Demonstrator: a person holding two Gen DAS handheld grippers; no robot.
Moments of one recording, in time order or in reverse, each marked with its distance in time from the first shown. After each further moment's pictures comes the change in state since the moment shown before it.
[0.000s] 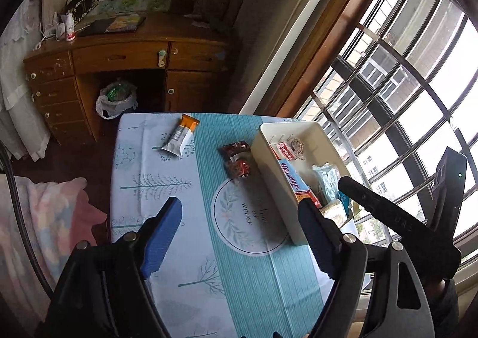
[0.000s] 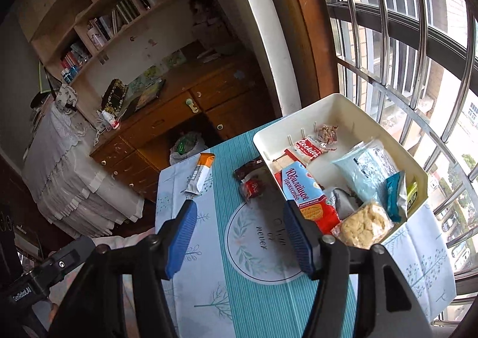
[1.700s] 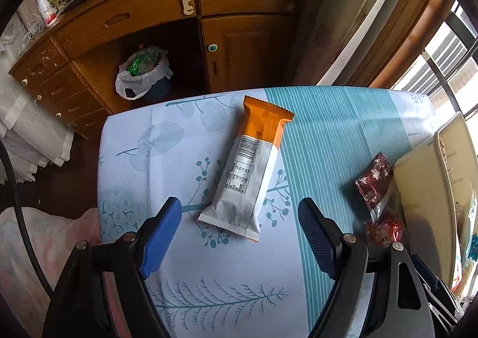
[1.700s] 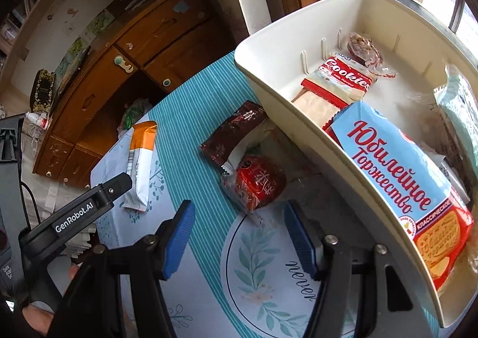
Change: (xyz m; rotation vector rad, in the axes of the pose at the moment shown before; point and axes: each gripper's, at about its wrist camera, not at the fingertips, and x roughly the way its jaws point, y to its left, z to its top) left arm 0.315 0.108 0.100 0.047 0.241 0.300; right arm 0.249 0.001 0.000 0.229 0.241 -0.196
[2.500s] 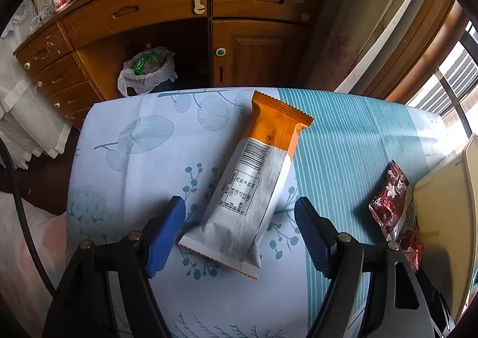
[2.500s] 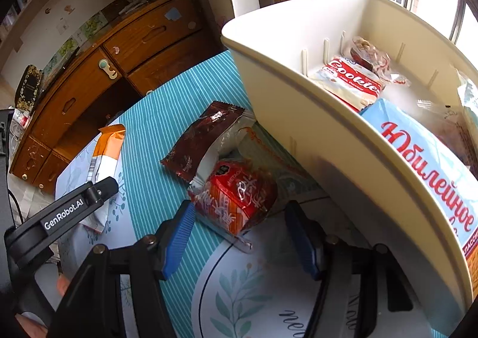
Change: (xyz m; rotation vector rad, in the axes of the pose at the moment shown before) left arm 0.045 0.007 0.000 -0.087 -0.072 -0.007; right arm 0.044 0.000 -0.004 -0.056 -0.127 -0.093
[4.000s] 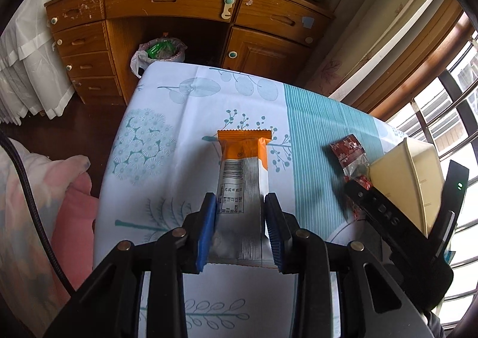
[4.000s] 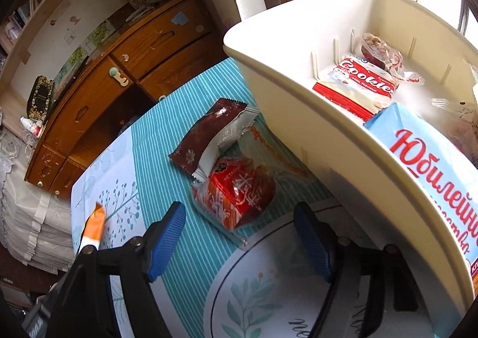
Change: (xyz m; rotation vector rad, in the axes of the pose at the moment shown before) left arm -0.093 0.047 -0.080 -0.180 -0.036 -0.118; right arm 0.001 0.000 0.007 0.037 0.004 0.075
